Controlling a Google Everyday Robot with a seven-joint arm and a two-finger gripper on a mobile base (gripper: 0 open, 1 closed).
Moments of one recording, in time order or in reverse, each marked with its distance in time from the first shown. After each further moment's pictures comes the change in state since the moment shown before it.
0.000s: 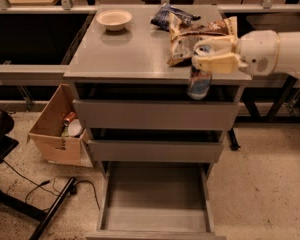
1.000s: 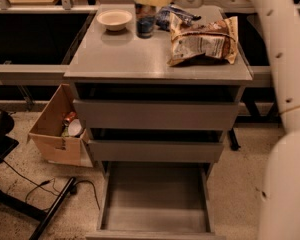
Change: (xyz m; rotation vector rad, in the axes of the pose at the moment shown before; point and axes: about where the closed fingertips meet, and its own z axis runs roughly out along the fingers) arm -0.118 -0.101 0.146 0.007 -0.060 -0.075
